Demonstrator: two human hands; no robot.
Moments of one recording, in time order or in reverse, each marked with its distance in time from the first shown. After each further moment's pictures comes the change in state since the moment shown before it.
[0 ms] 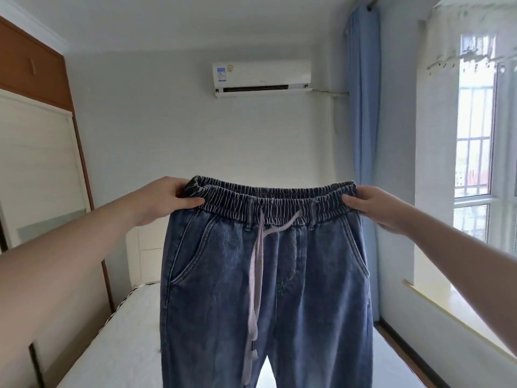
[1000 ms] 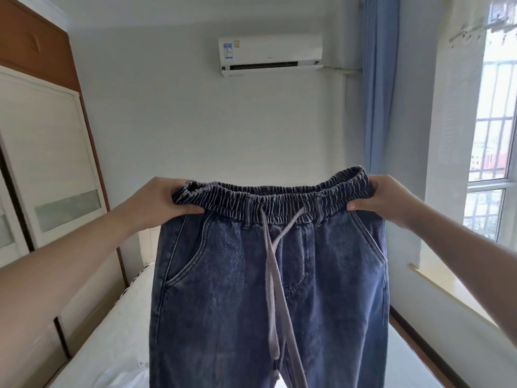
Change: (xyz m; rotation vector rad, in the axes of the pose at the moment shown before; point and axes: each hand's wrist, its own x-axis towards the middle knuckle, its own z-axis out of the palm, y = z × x) left_hand -0.057 -0.005 0.021 0.291 0.133 0.211; right_hand -0.027 0.004 0.013 -0.174 0.061 -0.127
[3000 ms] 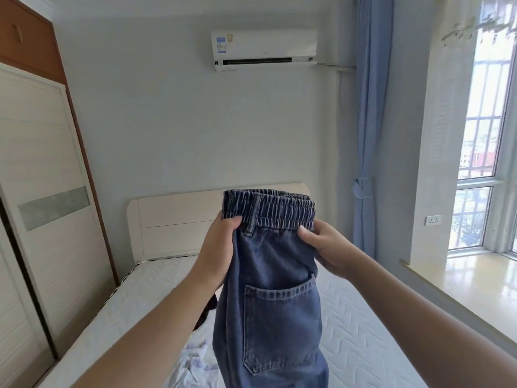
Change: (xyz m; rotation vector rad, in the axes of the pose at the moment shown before) left_hand -0.017 0.062 0.143 -0.898 0.191 -0.395; right_hand -0.030 -0.011 0.126 0.770 -0.183 0.239
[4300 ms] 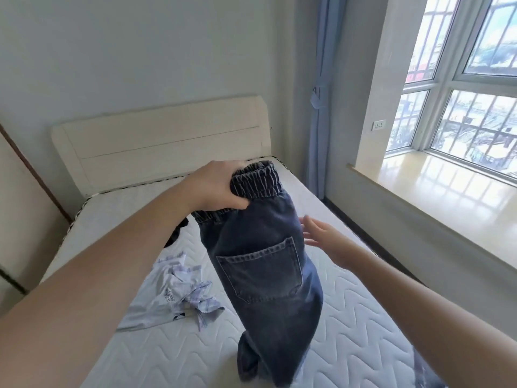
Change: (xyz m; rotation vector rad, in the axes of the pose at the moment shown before) left_hand -0.024 -0.041 -0.019 1.005 -0.654 0.128; right_hand -0.138 0.160 0.008 -0.302 0.186 0.423
